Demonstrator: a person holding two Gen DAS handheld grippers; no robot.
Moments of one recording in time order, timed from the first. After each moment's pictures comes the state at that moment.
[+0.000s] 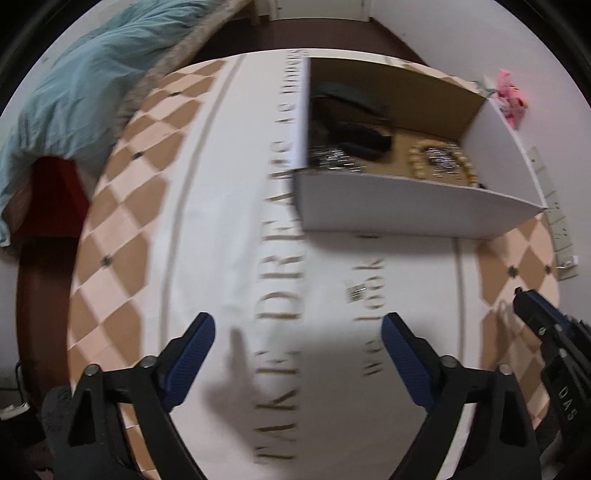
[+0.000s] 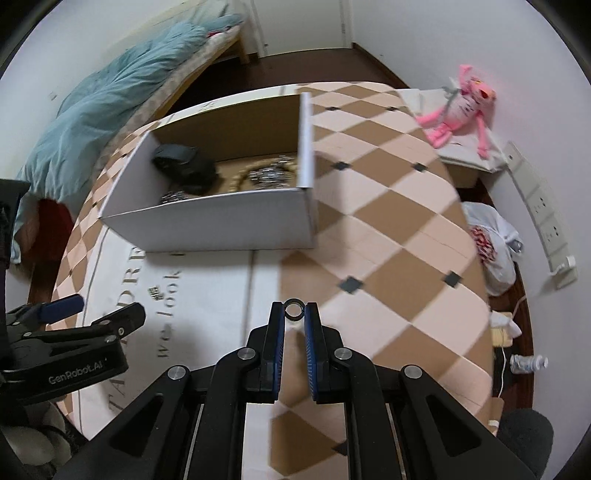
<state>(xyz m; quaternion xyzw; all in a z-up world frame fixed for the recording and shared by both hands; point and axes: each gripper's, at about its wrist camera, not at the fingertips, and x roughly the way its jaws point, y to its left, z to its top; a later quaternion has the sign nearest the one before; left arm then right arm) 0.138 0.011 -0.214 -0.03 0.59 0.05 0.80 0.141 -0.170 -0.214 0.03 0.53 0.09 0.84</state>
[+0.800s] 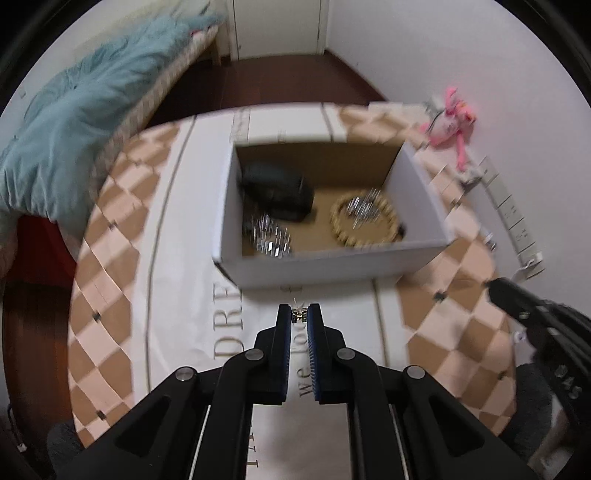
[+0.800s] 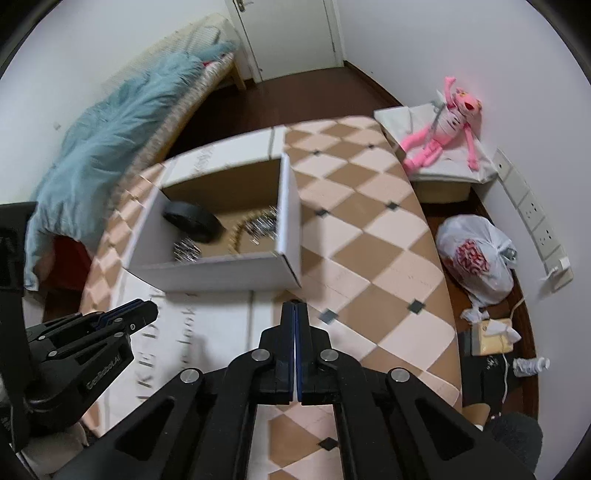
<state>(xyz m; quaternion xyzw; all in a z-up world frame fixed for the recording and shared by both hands) 0.142 -0.015 -0.151 -0.02 0.52 -0.02 0.85 0.145 -0.190 -0.151 0.07 0.49 0.11 0.86</state>
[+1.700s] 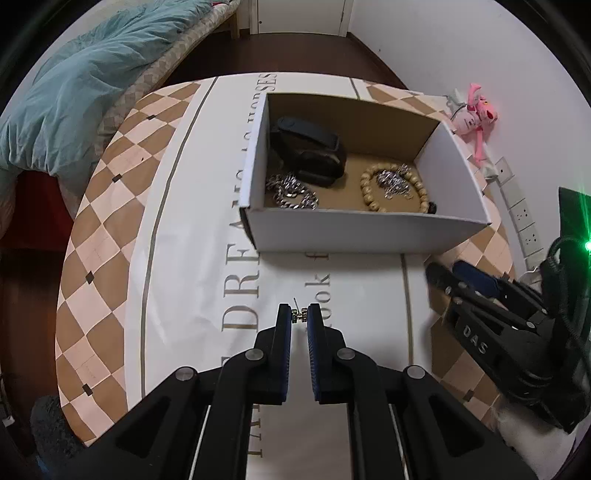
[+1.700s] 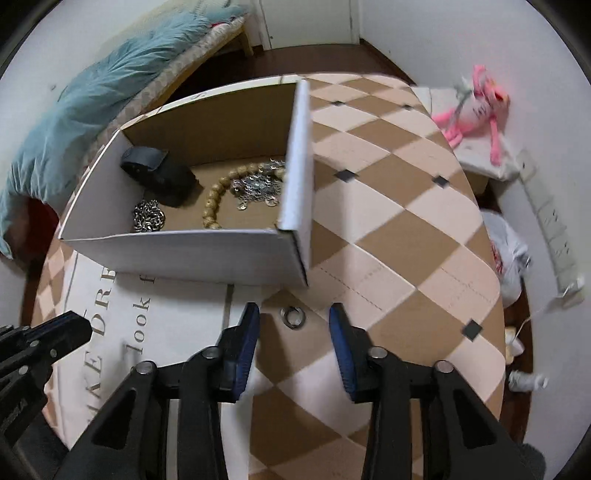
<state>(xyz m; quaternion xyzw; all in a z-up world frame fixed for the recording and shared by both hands) 0.137 0.005 -0.189 -0.05 0.57 0.01 0.82 0.184 -0.148 -0.241 -0.03 0.53 0.09 0.84</state>
